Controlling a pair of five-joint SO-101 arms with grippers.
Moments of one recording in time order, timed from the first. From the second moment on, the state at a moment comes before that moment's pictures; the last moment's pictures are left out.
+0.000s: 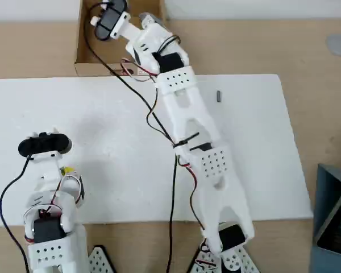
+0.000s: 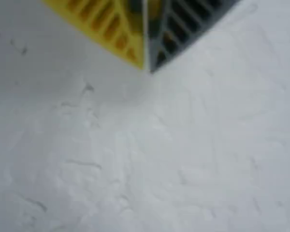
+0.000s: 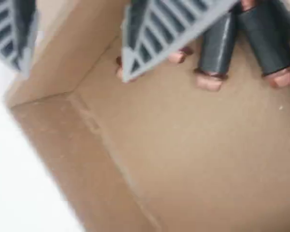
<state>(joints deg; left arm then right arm) -14.8 -104.1 94.2 63.9 -11.3 -25.3 54.5 -64.0 40.8 32.3</state>
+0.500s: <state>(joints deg) -14.9 -104.1 94.2 63.9 -11.3 -25.3 54.2 -92.5 68.4 32.3</state>
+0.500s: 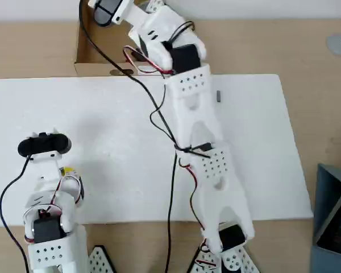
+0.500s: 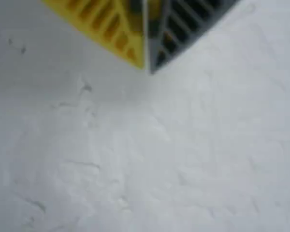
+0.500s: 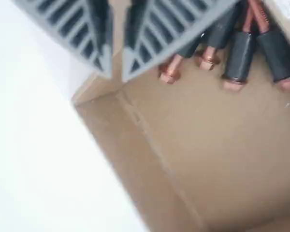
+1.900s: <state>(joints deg) -14.9 -104.1 94.2 63.9 -11.3 -6.6 -9.5 -55.9 101.3 14.5</state>
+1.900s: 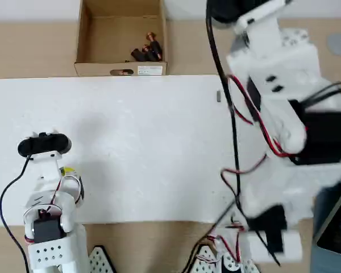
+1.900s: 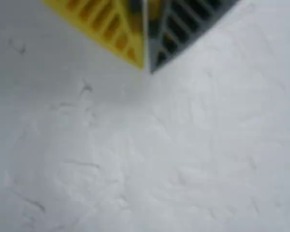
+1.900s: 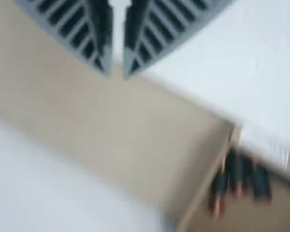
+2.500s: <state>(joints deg) -14.9 -104.1 94.2 63.9 -11.3 -5.9 -57.7 17.9 92.4 7.5</state>
